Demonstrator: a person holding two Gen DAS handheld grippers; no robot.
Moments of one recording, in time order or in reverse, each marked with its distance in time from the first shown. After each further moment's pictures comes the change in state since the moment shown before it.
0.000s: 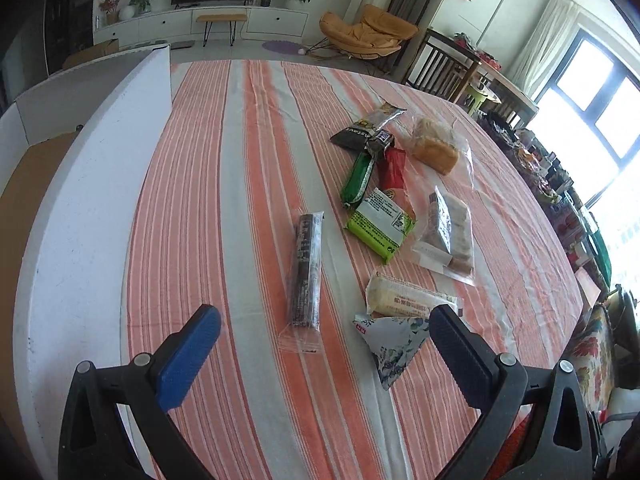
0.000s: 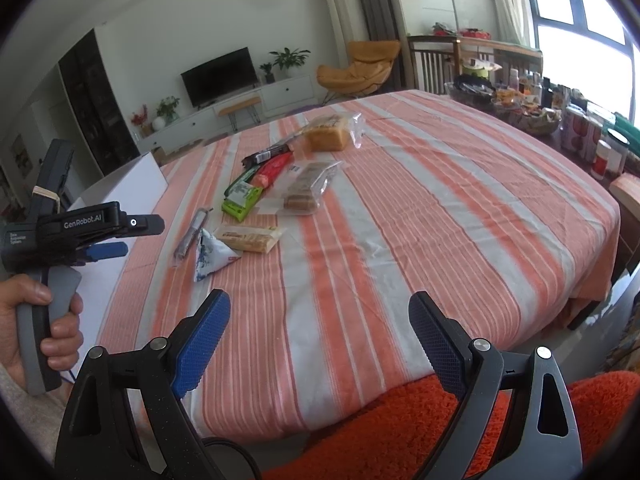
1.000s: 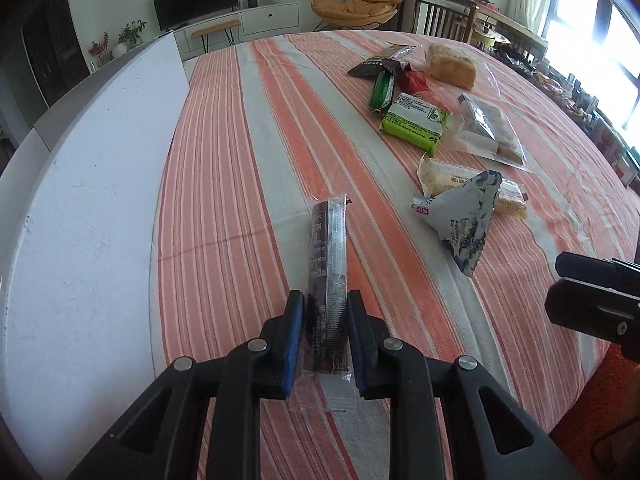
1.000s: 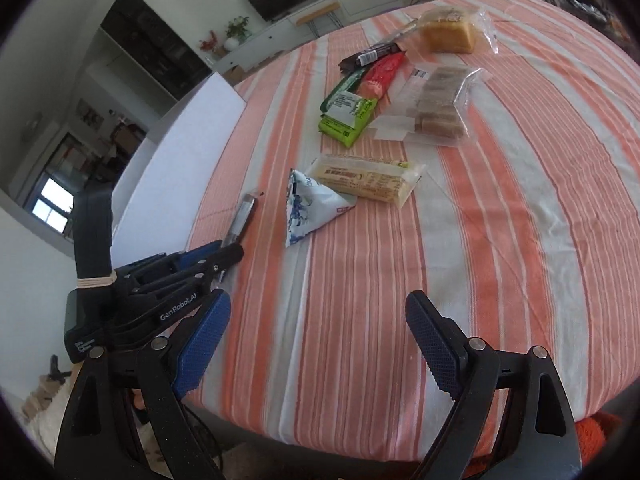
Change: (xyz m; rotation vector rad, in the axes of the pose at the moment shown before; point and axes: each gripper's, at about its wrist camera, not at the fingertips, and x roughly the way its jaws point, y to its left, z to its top) left arm 0.013 0.001 -0.077 0.222 0.031 0.183; right arm 0.119 0.055 0.032 -0.025 0.398 0.354
